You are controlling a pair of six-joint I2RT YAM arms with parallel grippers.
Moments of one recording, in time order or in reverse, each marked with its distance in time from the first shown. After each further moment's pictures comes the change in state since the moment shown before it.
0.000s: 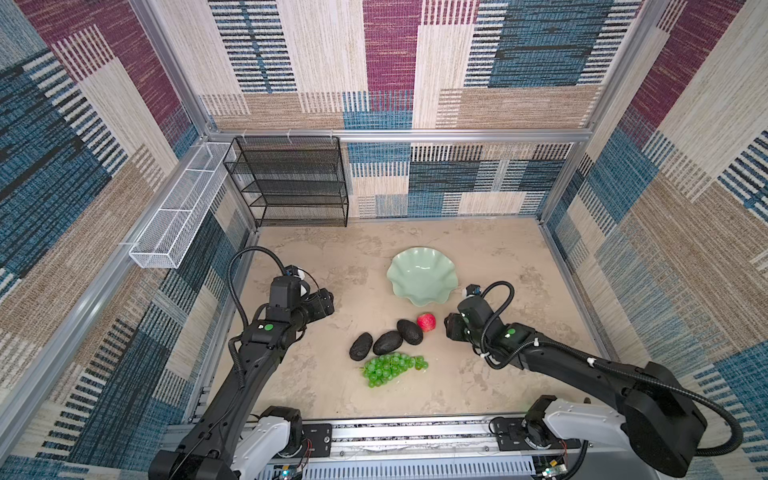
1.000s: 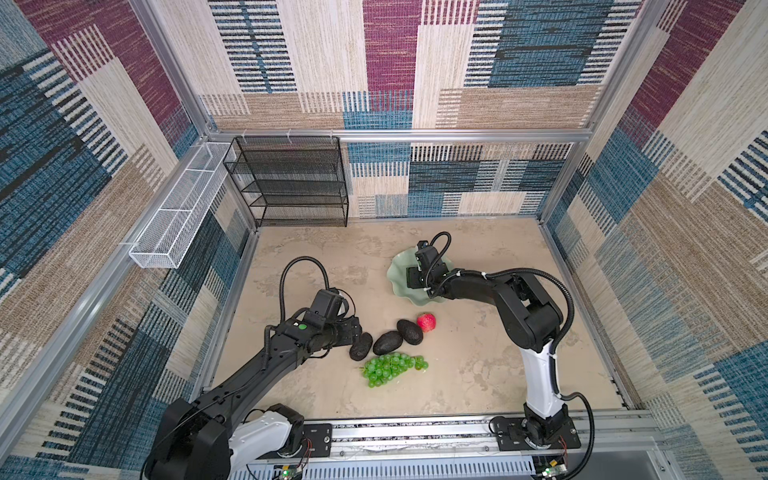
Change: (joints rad) left arm -0.319 0.162 -0.052 -0.096 -0.031 -0.056; right arm -0.143 0.906 0.652 0.256 -0.106 -0.322
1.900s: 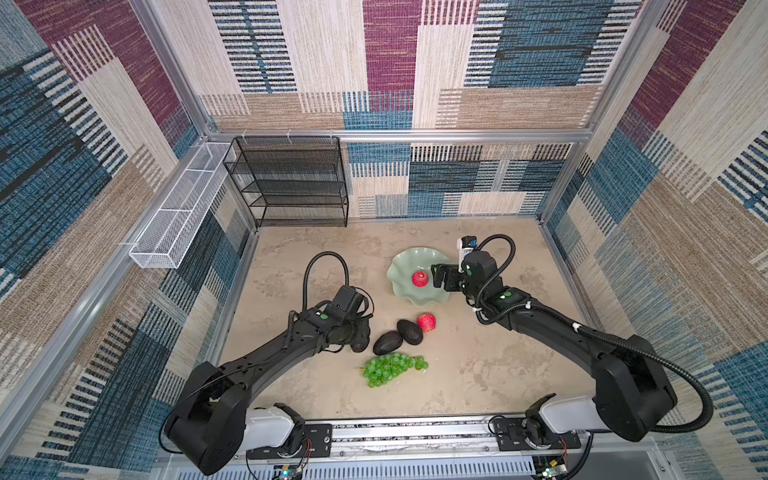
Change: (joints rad) left arm -0.106 0.147 0.155 0.003 -0.048 -0.021; right arm -0.045 -0.724 -0.458 0.006 0.021 0.060
